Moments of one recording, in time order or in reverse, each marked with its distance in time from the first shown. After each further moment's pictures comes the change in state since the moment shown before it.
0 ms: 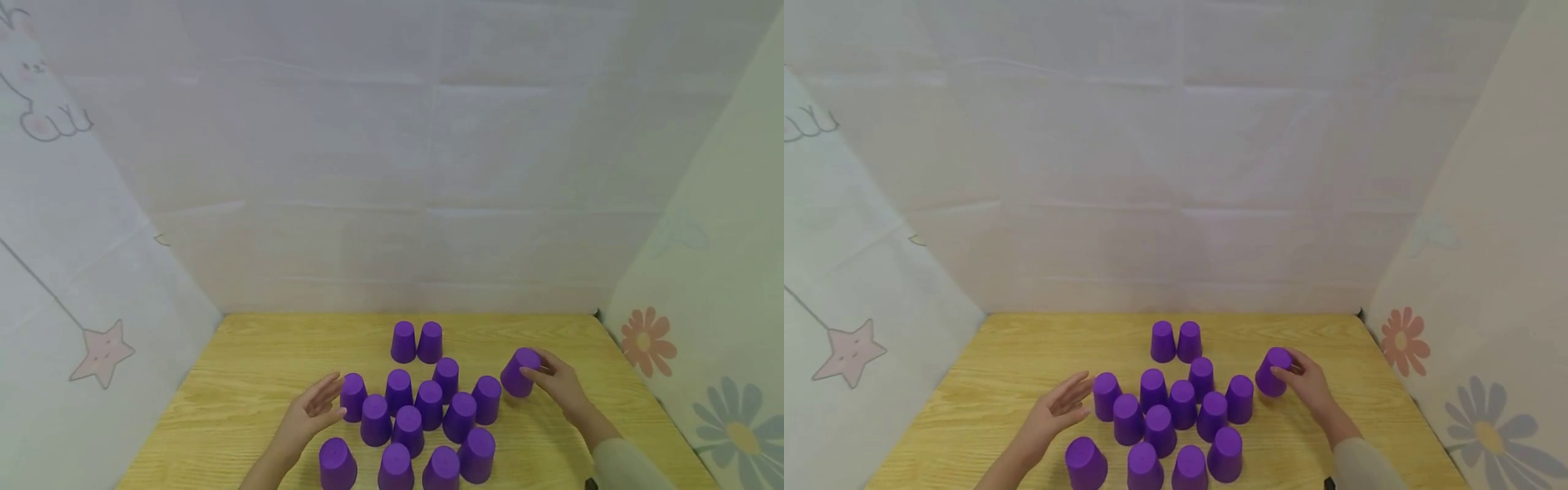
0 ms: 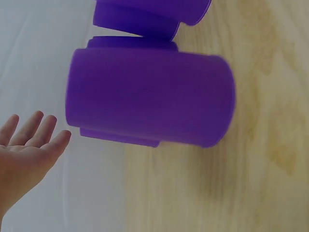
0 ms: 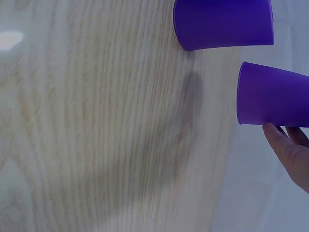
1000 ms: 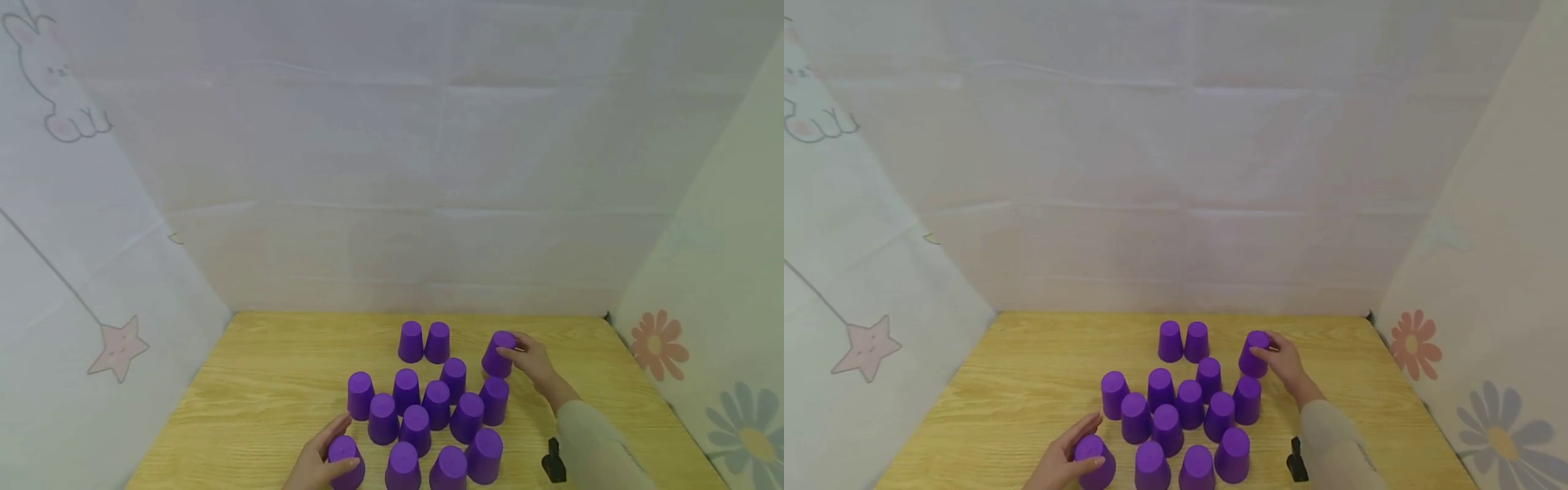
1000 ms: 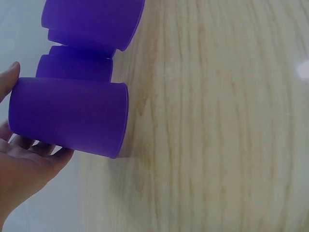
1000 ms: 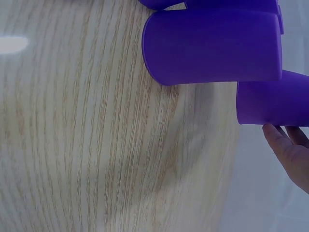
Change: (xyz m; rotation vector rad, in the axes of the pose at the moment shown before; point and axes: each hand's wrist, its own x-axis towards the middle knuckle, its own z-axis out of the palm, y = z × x) left_hand -0.044 -0.043 0.014 0.014 -0.099 -0.001; right_hand 0.053 -0.005 0.041 0.005 -0.001 0.021
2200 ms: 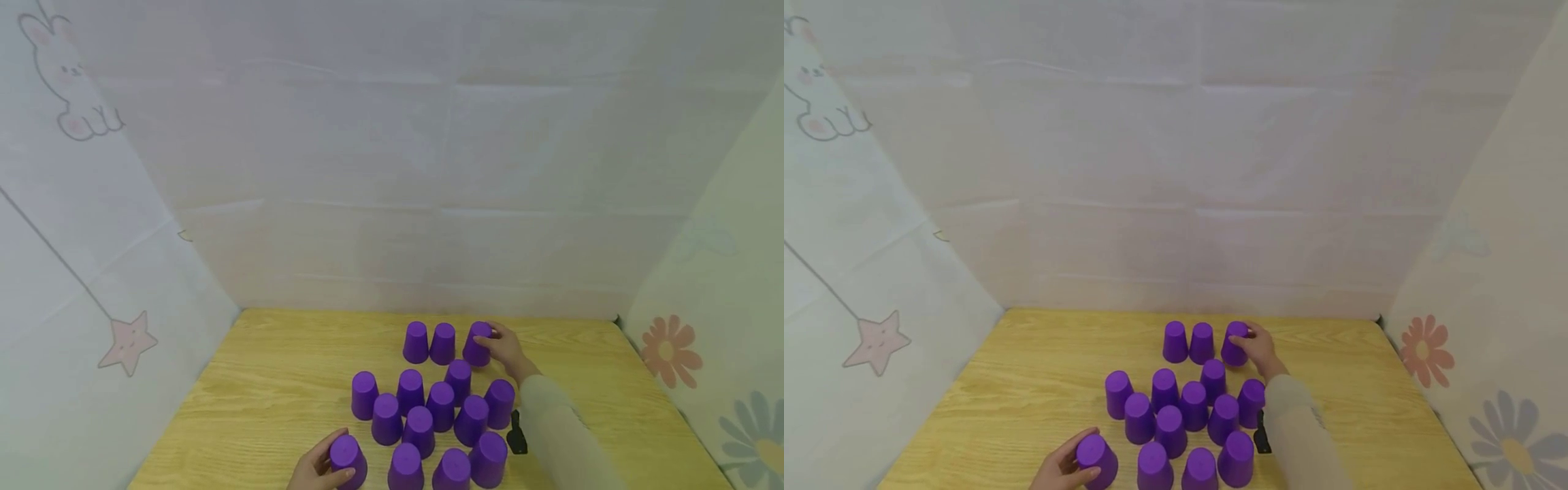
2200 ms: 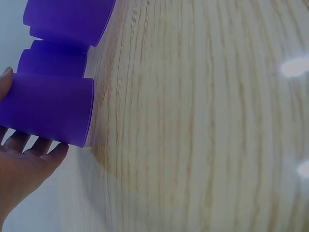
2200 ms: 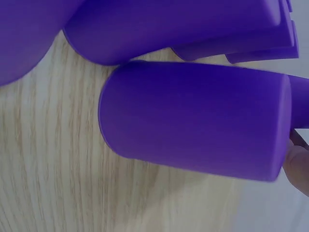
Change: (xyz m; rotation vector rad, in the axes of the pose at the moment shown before) left_hand -0.013 -0.022 -0.005 -0.002 0.080 -0.112; right_hand 0.046 -0.006 0.047 0.095 -0.021 0.124
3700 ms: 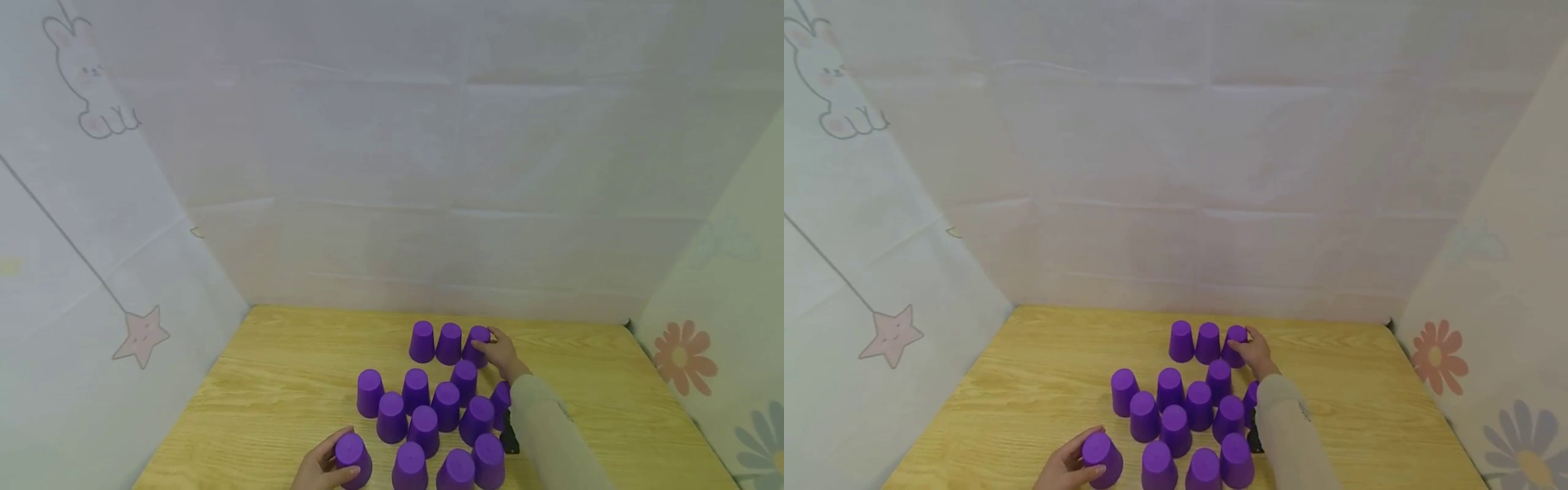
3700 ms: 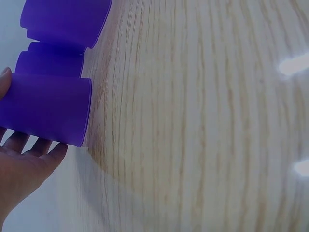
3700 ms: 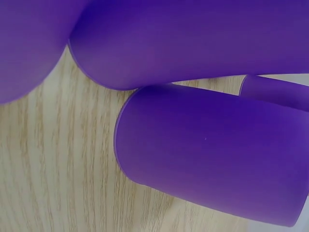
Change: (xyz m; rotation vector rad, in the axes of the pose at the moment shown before) left_hand -0.003 0.003 0.003 0.037 0.014 0.014; right_hand 0.003 0.008 0.020 -0.009 -0.014 0.040
